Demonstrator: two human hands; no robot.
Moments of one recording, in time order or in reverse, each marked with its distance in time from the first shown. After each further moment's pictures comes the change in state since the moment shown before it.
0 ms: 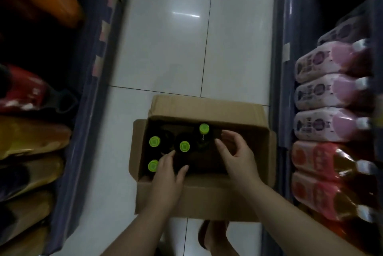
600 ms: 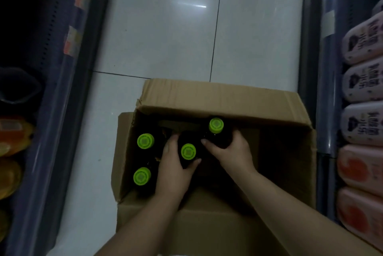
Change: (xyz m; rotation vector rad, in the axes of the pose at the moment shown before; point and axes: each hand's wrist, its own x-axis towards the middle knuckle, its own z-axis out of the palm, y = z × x) left_hand 0.094 -0.045 0.061 -0.020 0.092 0.017; right_hand 0.096 0.084 0.066 -0.106 0.040 0.111
